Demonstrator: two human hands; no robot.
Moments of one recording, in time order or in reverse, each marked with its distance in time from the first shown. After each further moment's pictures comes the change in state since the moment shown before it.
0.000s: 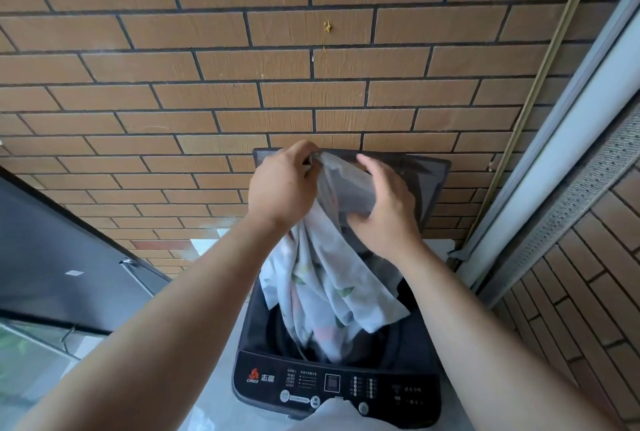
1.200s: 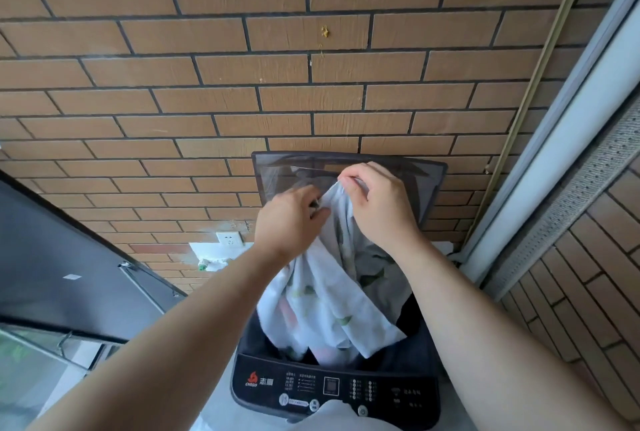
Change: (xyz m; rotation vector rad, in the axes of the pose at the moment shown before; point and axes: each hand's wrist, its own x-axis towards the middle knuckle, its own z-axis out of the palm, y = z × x) left_hand -0.038 -0.014 0.030 0.122 -0.194 -0.055; right_hand 0.019 -0.012 -0.001 0.092 0.122 -0.151
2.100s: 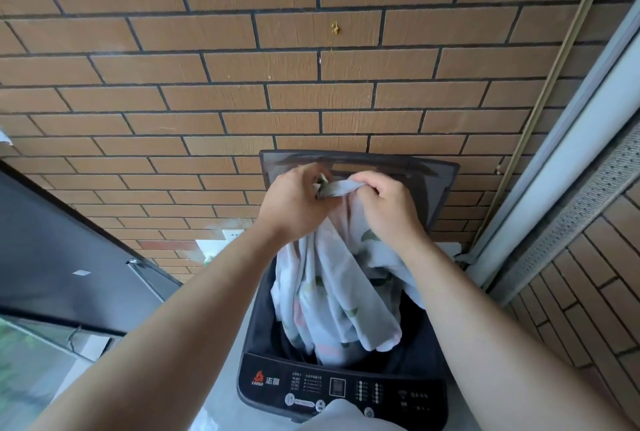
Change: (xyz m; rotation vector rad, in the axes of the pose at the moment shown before) left_hand 0.022 0.007 -0.031 -0.201 -0.074 -0.018; right_hand 0.001 0.000 0.009 0.206 -0.122 0.399
